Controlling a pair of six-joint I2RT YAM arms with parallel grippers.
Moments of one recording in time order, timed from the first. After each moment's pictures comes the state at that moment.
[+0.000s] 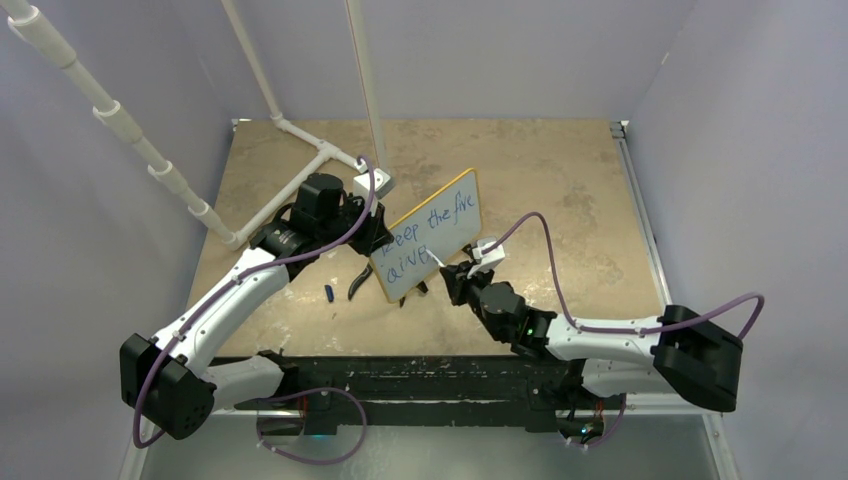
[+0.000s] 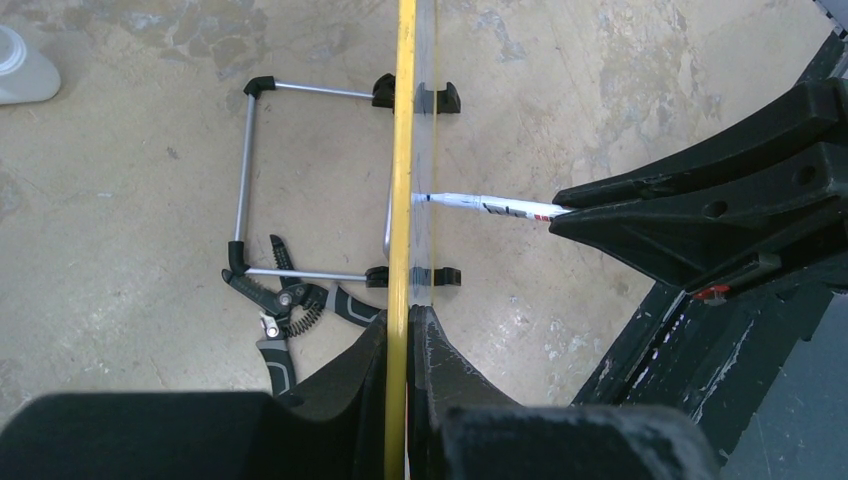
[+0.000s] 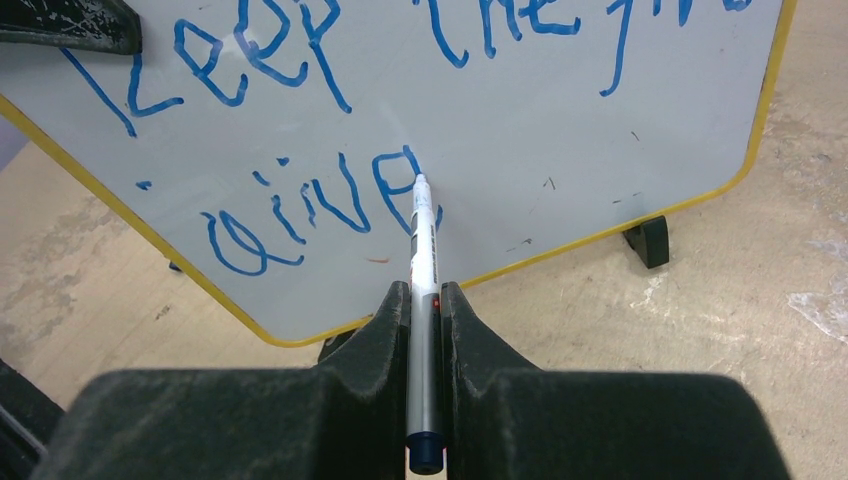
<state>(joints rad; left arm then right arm) -0.51 1.16 1.00 -0.43 0.37 -0.01 1.11 1.18 0.37 0.62 0.62 0.39</state>
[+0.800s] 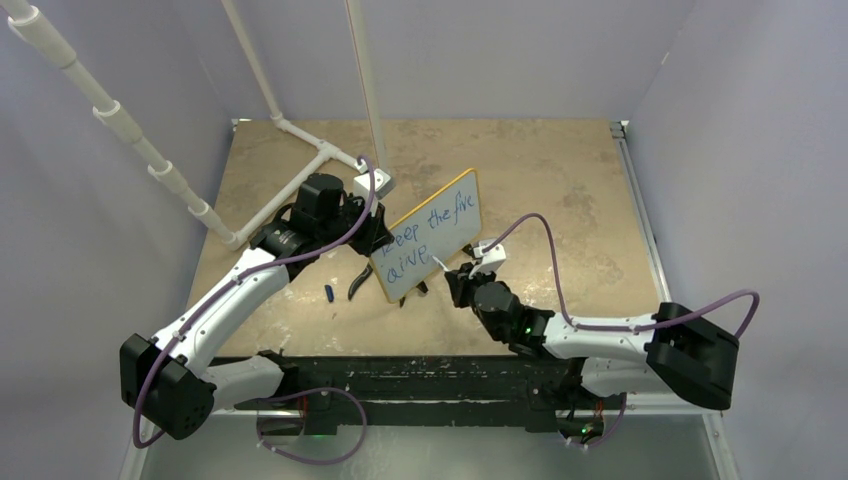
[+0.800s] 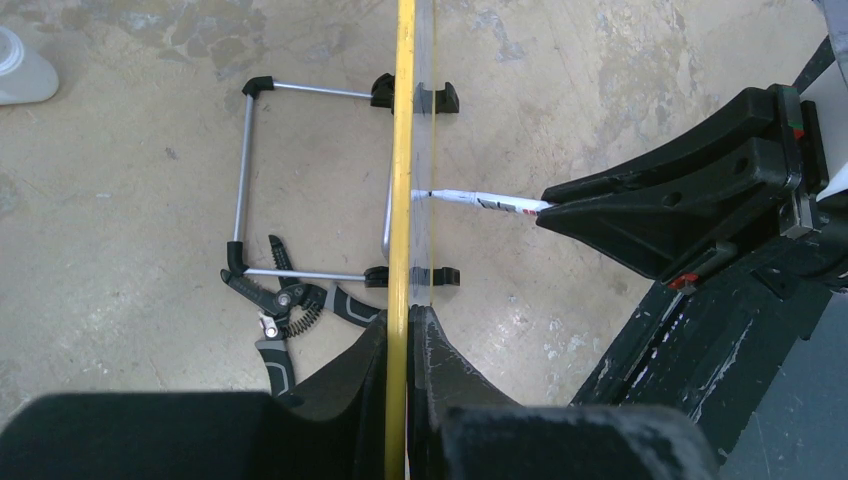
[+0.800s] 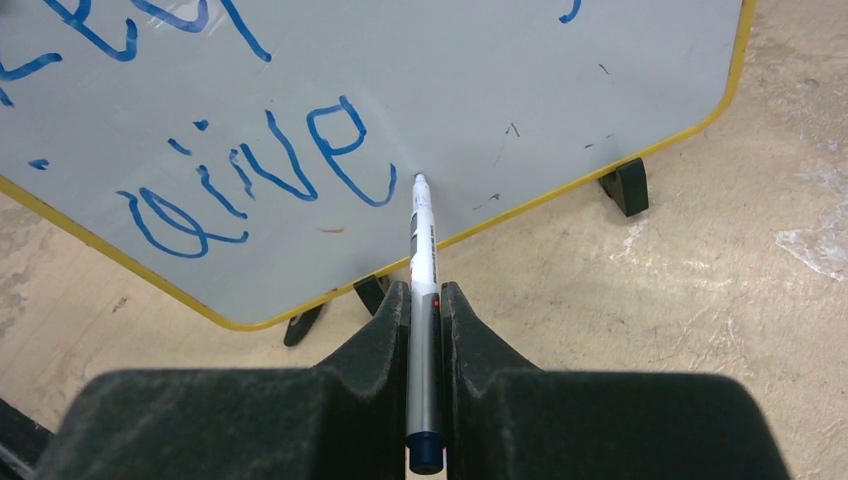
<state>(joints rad) -0.51 1.16 1.00 -0.43 0.37 -0.01 1.10 1.20 0.37 0.53 0.64 0.49</state>
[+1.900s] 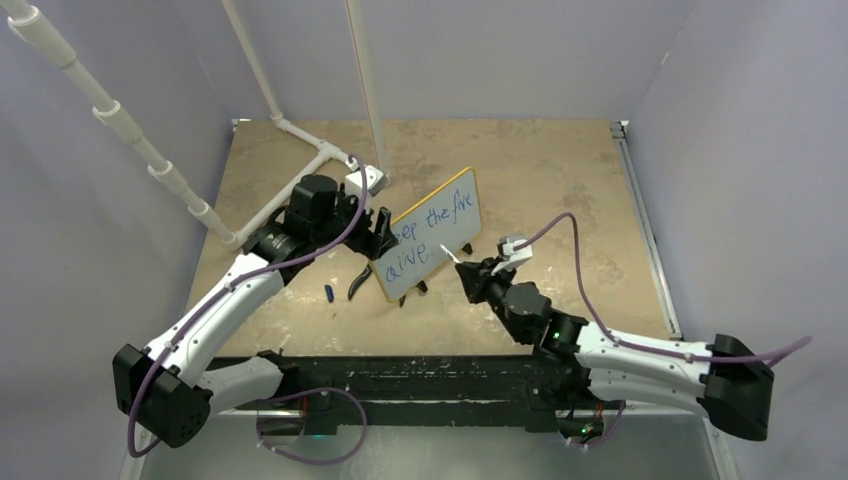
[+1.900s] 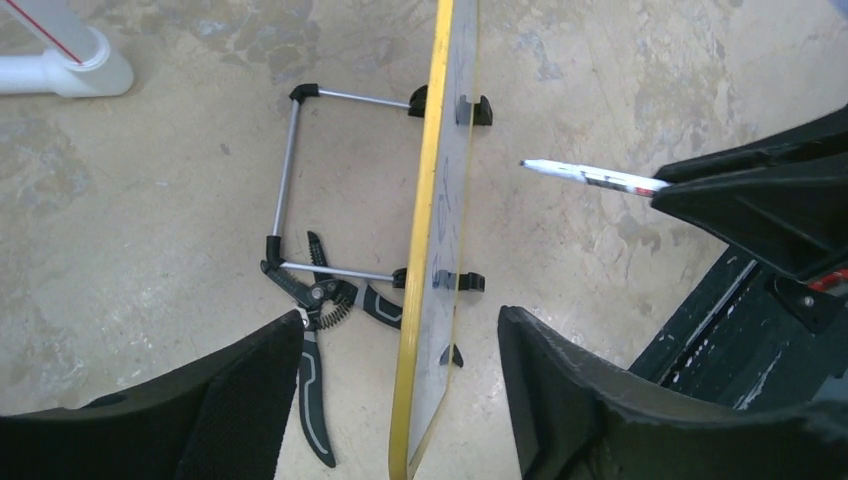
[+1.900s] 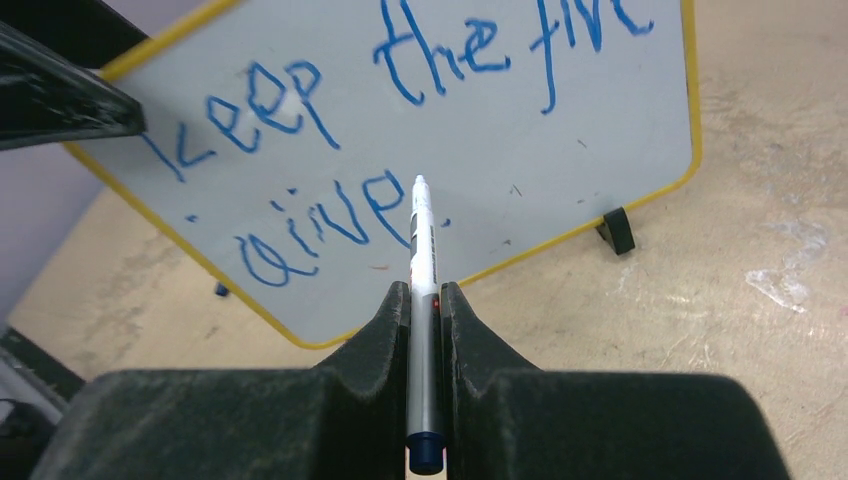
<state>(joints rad) -0.51 1.13 1.01 -0.44 0.29 -0.03 1.08 0.96 0.35 0.43 0.62 0.48</state>
